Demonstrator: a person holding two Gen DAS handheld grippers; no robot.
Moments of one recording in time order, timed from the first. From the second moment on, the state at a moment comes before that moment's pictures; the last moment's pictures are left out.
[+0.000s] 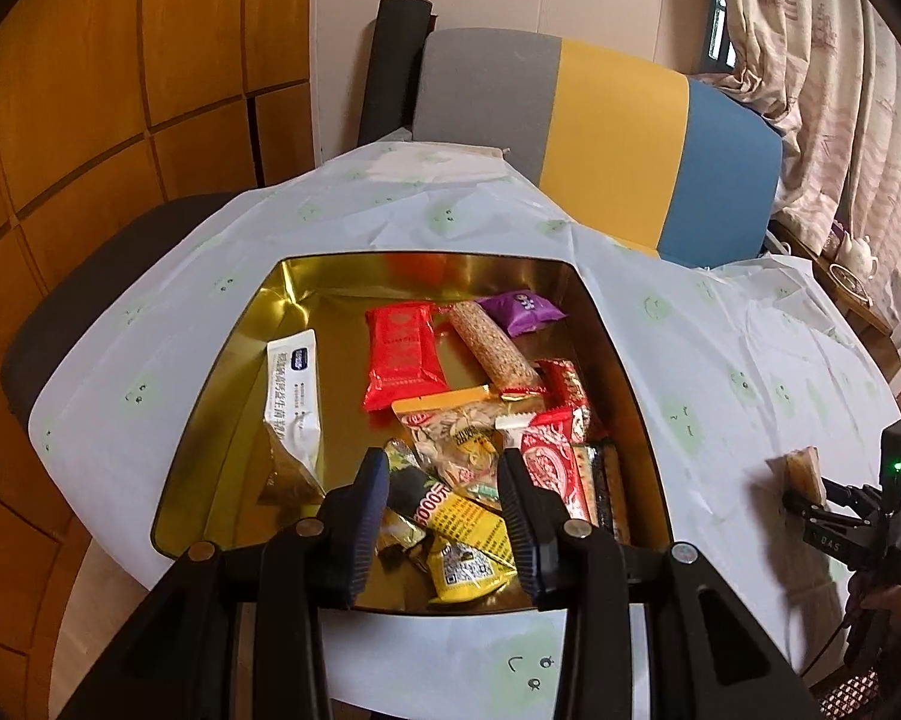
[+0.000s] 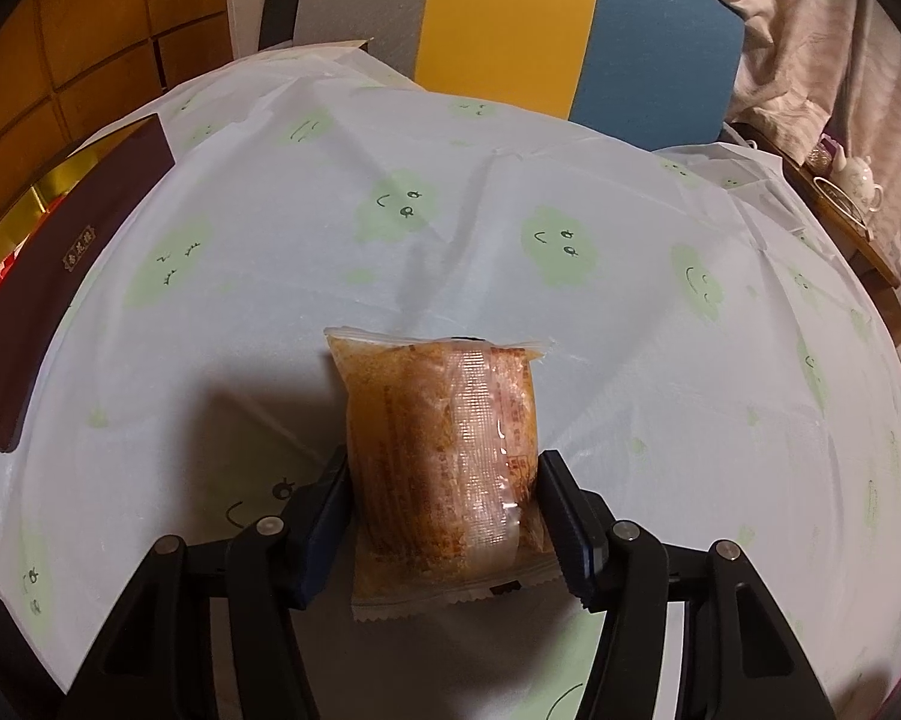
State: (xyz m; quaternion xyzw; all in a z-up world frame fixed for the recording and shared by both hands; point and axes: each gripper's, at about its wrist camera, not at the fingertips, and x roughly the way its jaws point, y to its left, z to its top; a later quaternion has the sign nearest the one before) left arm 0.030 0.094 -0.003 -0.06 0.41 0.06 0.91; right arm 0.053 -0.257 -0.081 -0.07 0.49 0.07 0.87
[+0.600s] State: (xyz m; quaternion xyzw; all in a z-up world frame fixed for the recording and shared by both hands) left arm 0.013 0.131 -0.018 -0.08 0.41 0.10 0.90; right arm 0.062 -0.248 -0.064 0.01 0.54 0.10 0.83
